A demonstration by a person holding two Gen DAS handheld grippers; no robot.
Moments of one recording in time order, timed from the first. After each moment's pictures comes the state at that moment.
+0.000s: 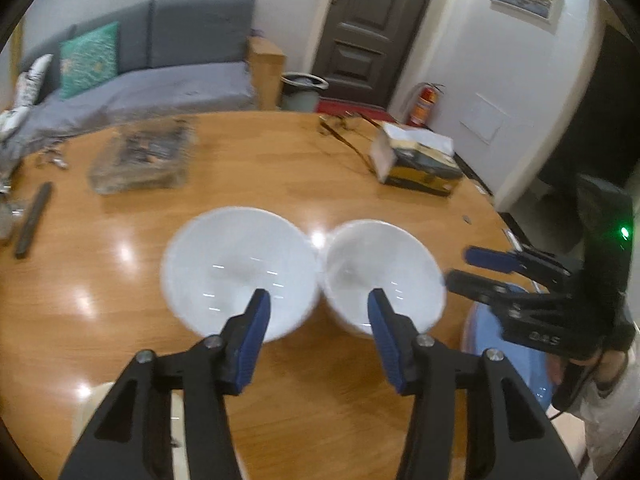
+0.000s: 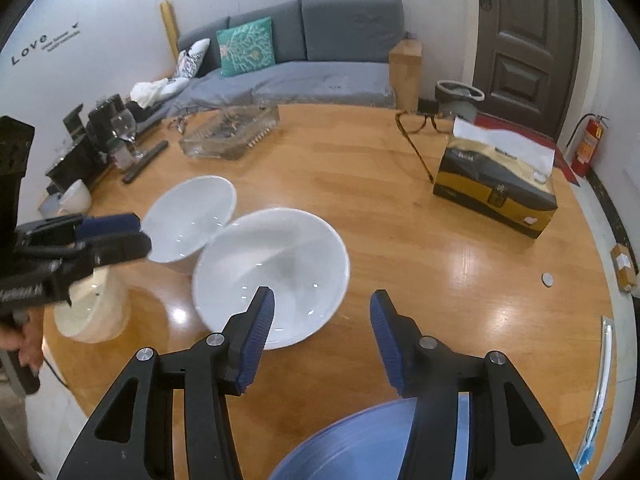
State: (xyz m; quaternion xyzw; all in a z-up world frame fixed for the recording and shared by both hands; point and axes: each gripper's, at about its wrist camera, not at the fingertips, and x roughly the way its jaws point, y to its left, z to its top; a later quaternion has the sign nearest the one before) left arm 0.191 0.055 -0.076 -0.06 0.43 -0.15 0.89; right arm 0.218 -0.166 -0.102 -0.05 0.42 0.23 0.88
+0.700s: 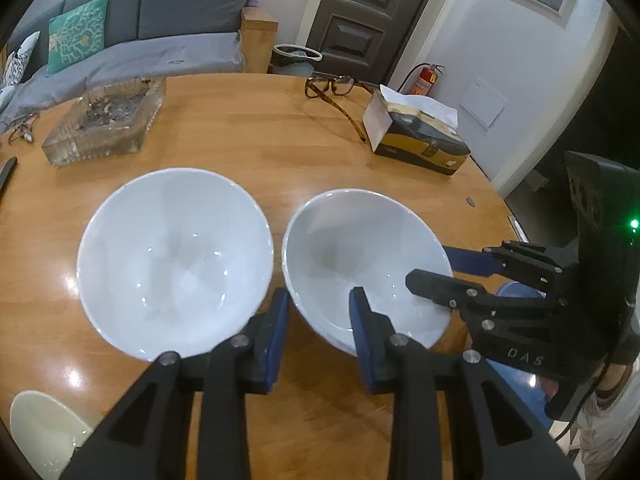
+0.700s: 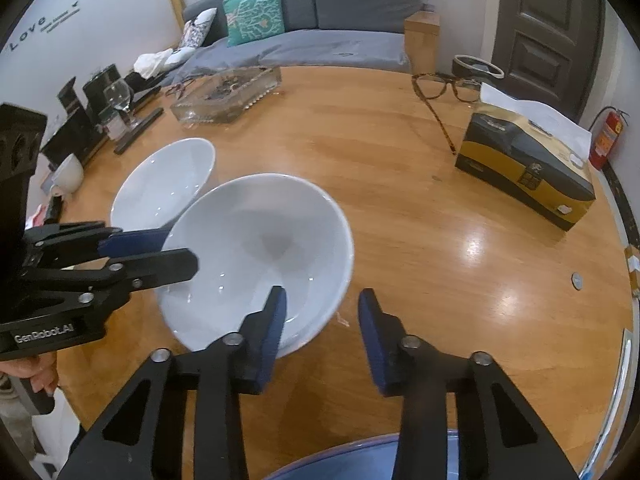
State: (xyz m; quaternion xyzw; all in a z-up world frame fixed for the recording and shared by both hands) left arm 0.217 0.023 -0.115 -0.08 0.46 -0.16 0.87; right arm 0.245 -0.154 -0.135 -0.07 0.47 0.25 0.85
